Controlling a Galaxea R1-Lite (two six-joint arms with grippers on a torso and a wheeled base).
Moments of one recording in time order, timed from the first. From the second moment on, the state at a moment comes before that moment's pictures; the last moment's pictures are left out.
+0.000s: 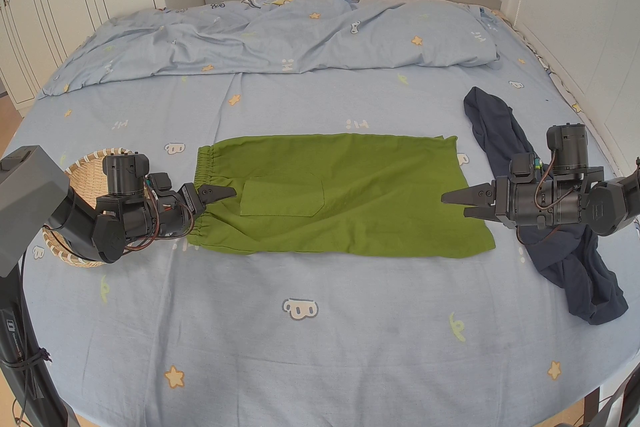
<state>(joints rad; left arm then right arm) -0.06 2.14 -1.02 -0.70 -0.54 -0.61 0.15 1.85 -0.97 -0.31 0.70 0.34</state>
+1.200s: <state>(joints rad) 0.02 2.00 -1.03 -0.62 -0.63 -0.62 0.04 2.04 -1.13 -0.27 0.68 0.34</state>
